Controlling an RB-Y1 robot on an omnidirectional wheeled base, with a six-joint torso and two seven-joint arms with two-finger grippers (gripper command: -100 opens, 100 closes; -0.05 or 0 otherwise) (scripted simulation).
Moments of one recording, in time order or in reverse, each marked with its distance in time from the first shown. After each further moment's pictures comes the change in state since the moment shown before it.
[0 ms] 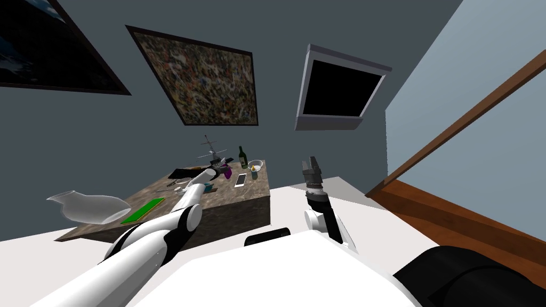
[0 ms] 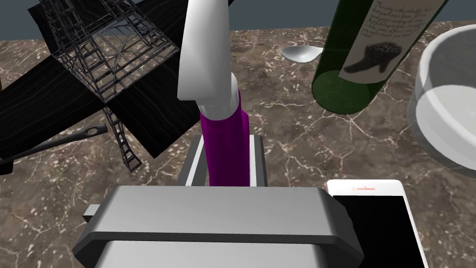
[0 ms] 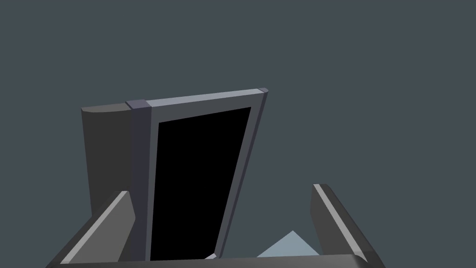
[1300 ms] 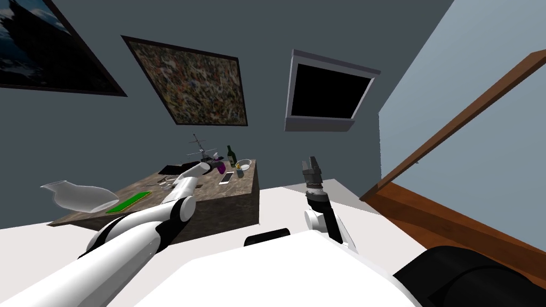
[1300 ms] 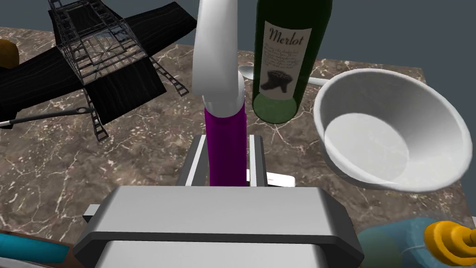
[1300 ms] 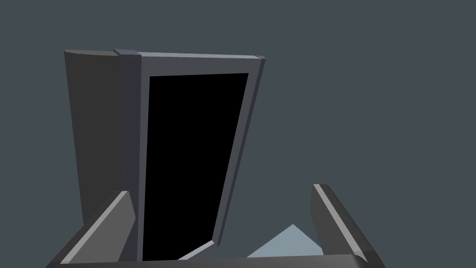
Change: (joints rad) left arm -0.102 0.107 -0.014 0.077 -0.072 -0.022 0.171; right arm 0.000 0.000 0.000 0.000 0.000 0.000 0.000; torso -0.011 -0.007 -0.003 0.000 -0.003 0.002
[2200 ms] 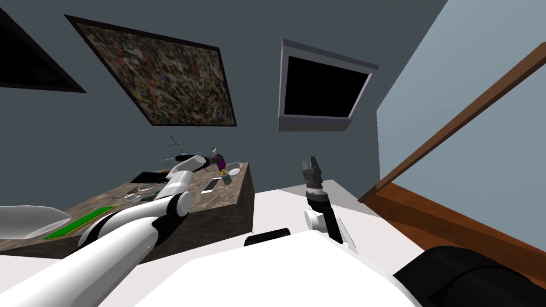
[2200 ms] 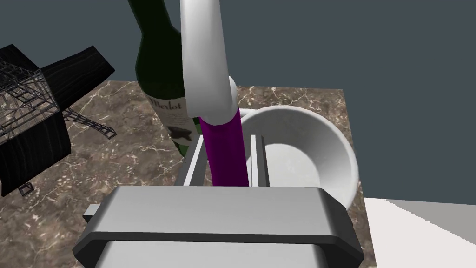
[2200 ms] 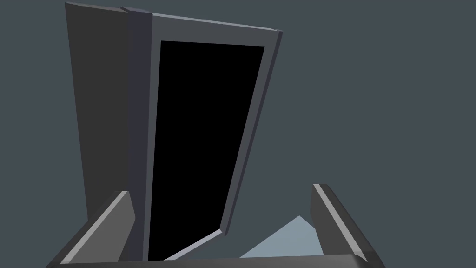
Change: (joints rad) left arm -0.057 0.042 0.008 -0.063 0.003 0.182 -0.008; right arm 0.000 0.000 0.000 0.000 0.000 0.000 0.000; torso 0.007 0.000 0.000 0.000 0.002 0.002
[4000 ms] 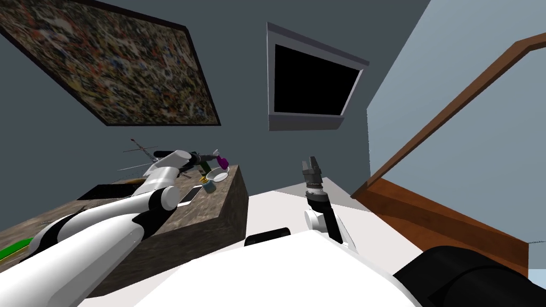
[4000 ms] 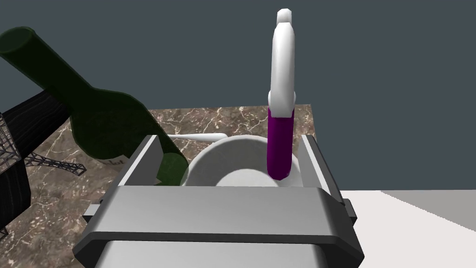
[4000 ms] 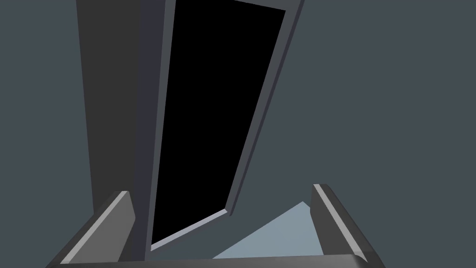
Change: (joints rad) left arm -0.067 0.125 0.052 0.093 0.048 0.100 -0.127; right arm 0.000 0.000 0.000 0.000 0.000 0.000 0.000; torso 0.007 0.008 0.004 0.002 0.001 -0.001
